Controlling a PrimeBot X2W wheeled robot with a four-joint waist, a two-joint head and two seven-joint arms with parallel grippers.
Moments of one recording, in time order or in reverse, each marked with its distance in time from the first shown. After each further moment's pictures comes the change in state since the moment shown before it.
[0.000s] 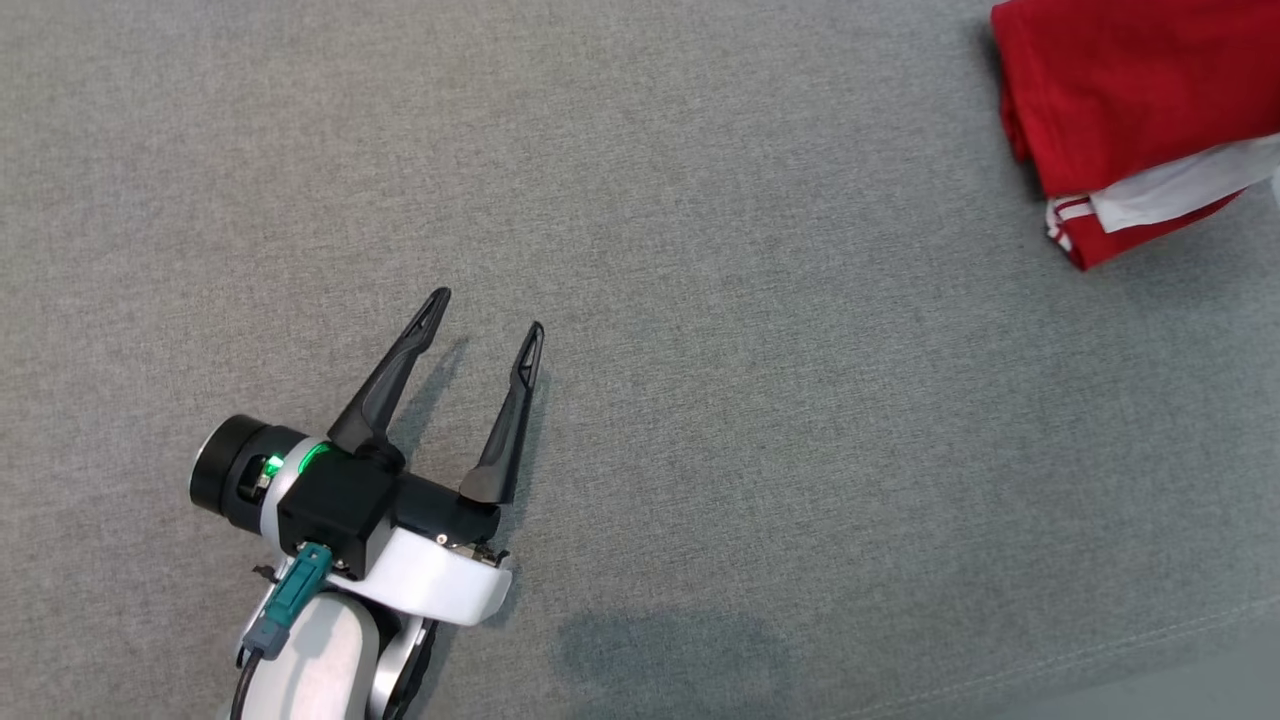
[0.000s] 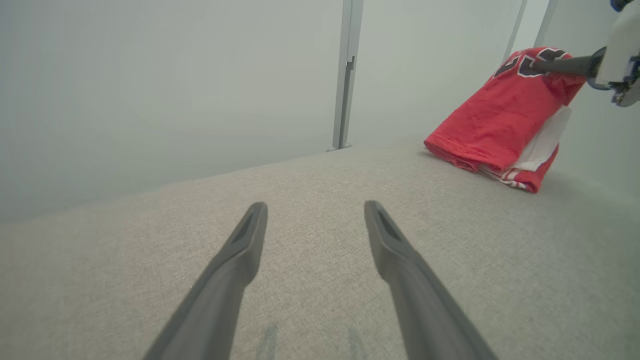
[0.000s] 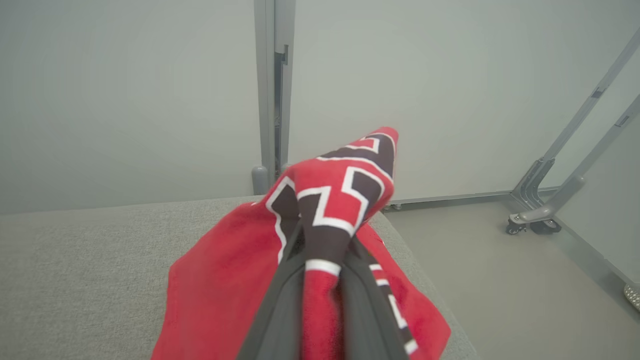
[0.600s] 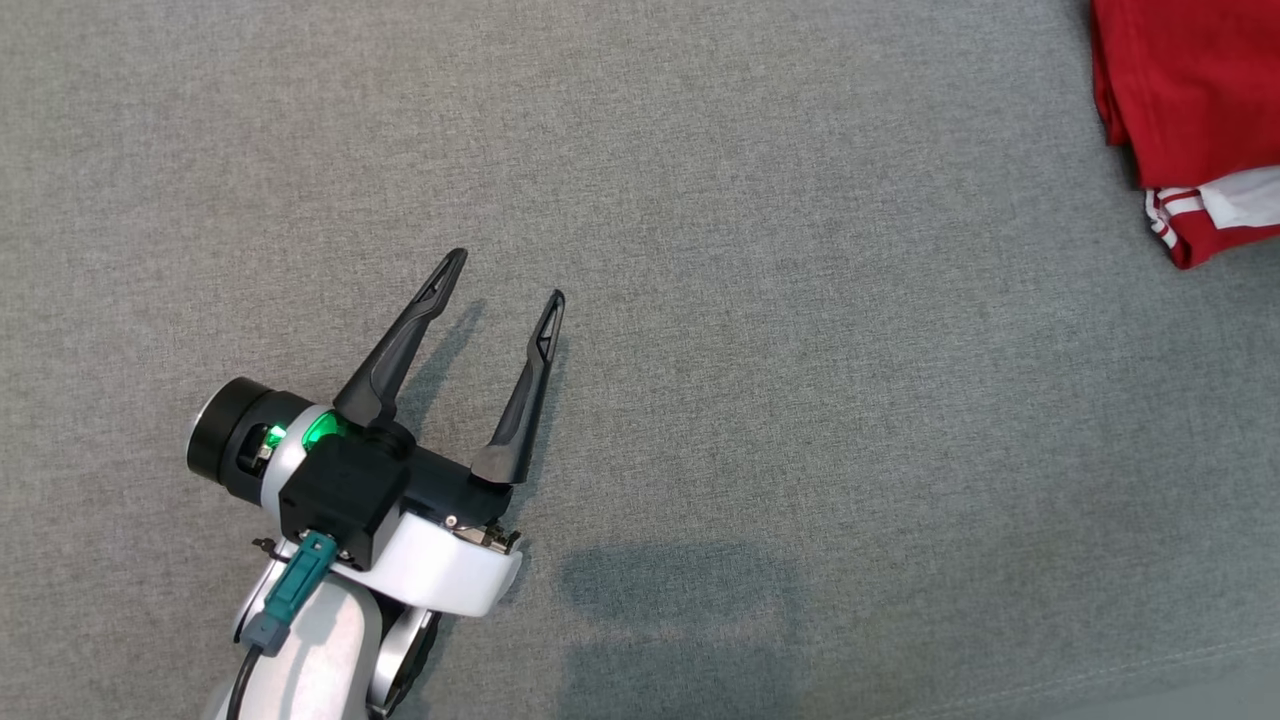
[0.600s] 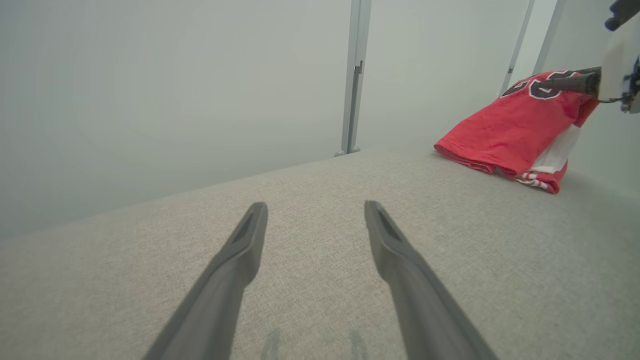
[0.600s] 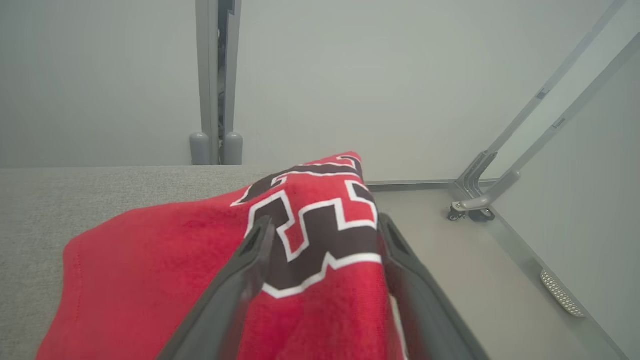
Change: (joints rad) left arm -0.042 0.005 -0.028 -0.078 0.009 -0.007 0.028; right arm -0.082 -0.073 -0.165 0.171 -0.250 0.000 0.000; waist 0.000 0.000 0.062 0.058
